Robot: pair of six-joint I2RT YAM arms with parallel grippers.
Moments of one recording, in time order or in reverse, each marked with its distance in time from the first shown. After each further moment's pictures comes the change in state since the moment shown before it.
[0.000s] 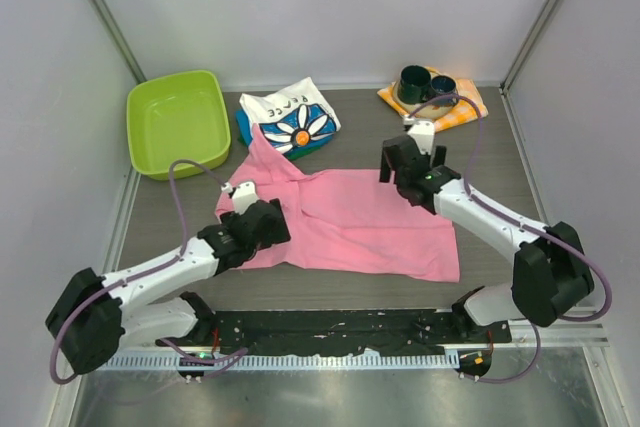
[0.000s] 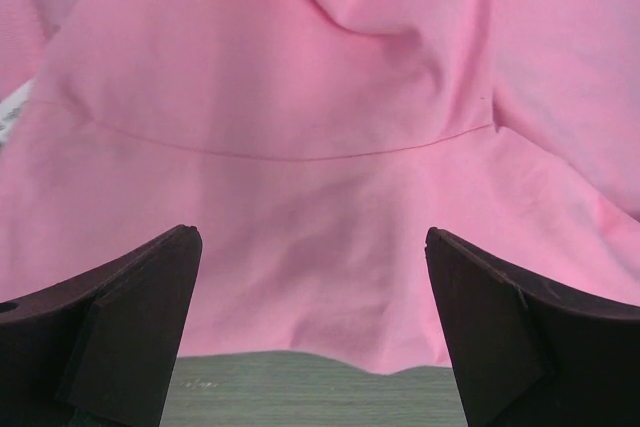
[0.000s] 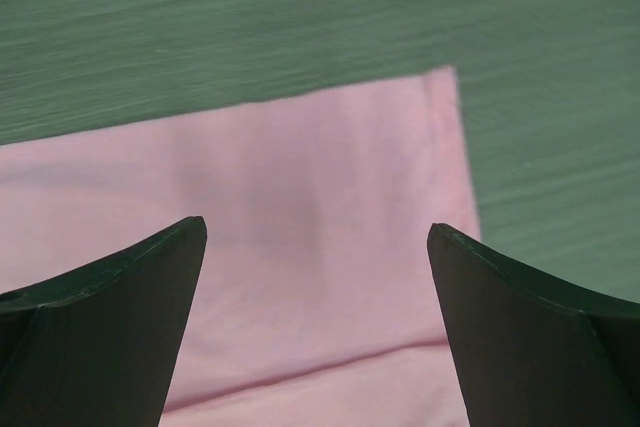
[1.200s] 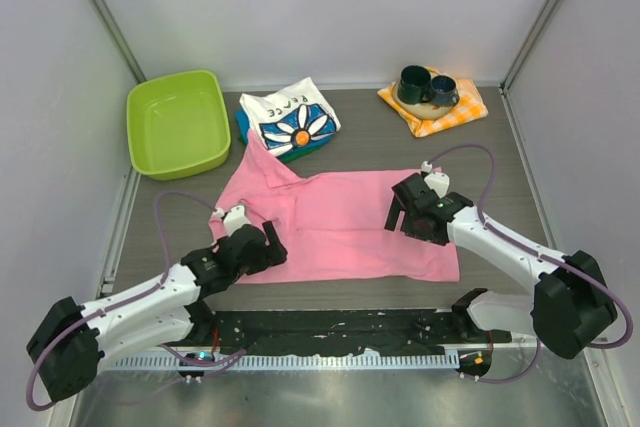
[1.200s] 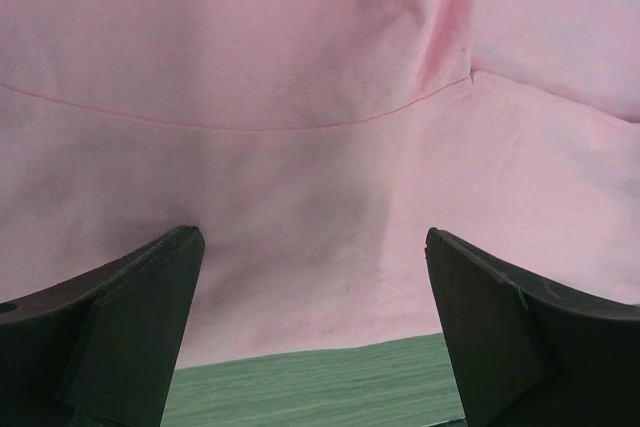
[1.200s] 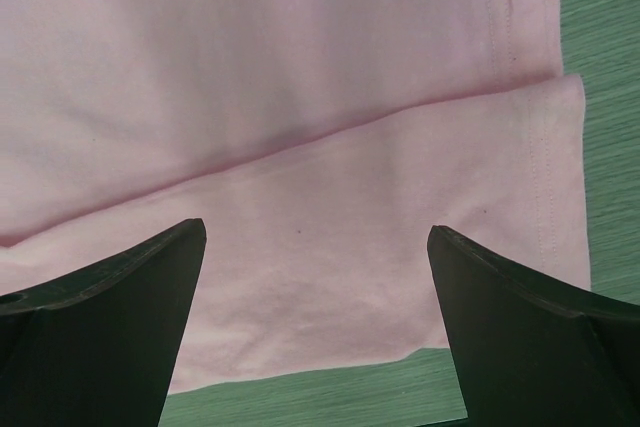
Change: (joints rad) left arm -0.039 -0.166 -0.204 0.066 0.173 -0.098; right arm -0.028 -0.204 -0.253 -0.344 -0.274 0.402
